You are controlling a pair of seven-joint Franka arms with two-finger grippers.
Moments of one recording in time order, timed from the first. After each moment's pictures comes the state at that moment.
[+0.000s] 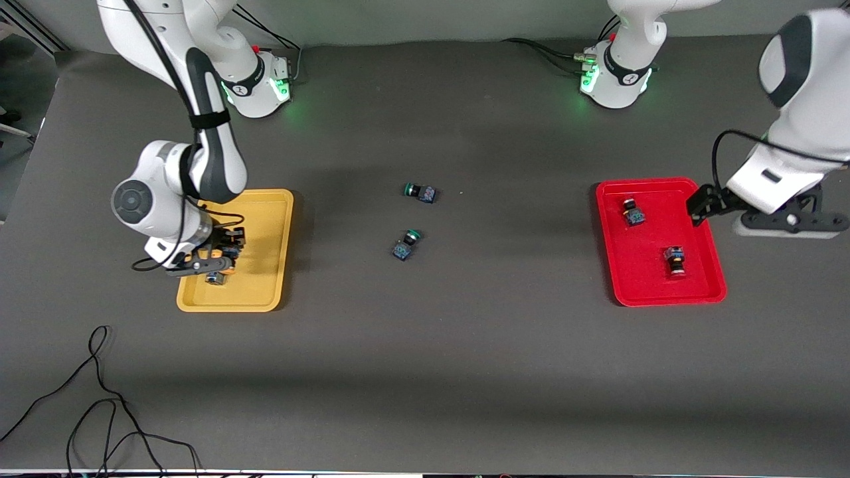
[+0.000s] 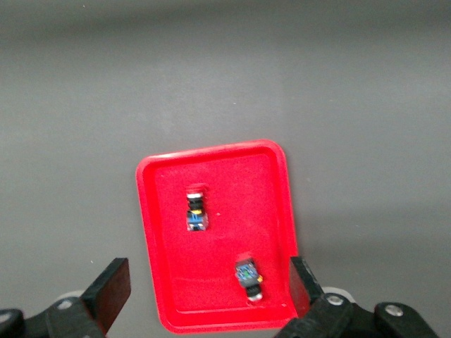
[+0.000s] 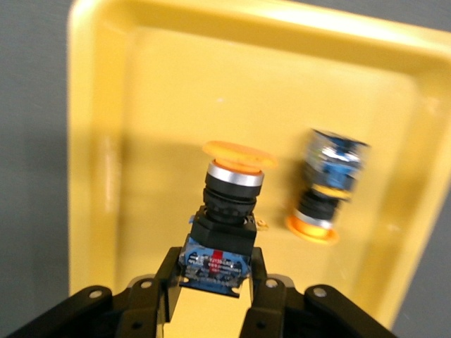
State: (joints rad) left arm 0.09 -0.10 -0.16 -1.95 0.09 1.95 -0.02; right arm 1.01 0.39 -0.91 -2.26 0.40 2.35 -0.34
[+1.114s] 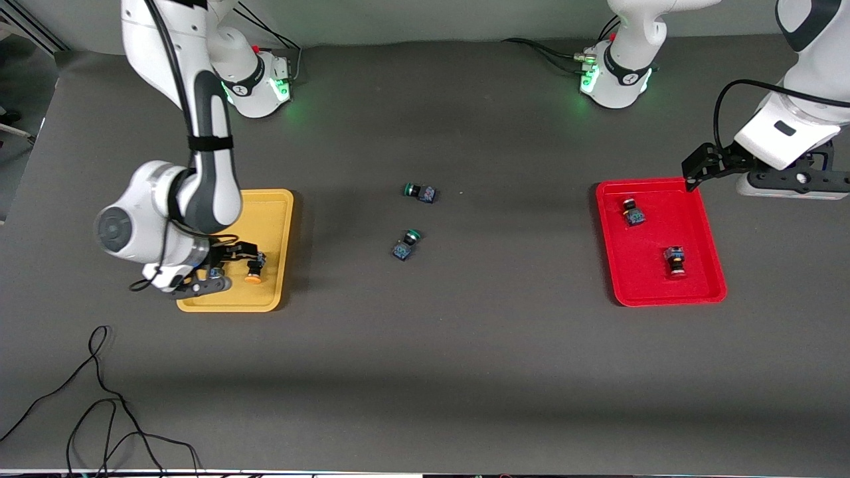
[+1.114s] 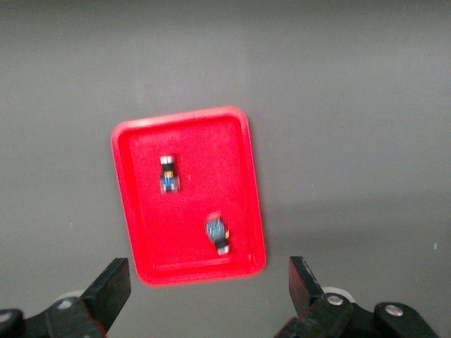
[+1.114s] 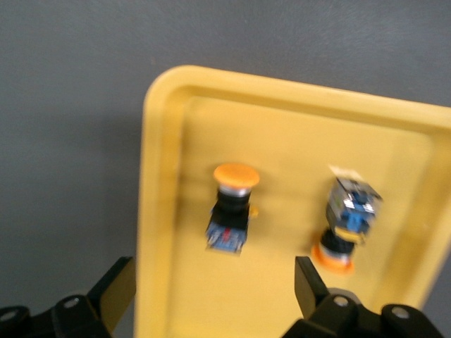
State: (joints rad) left arm 0.07 -0.15 -0.18 -1.88 0.01 1.73 -0.01; right arm 1.01 0.54 -1.04 -1.93 0.57 1.95 -0.40
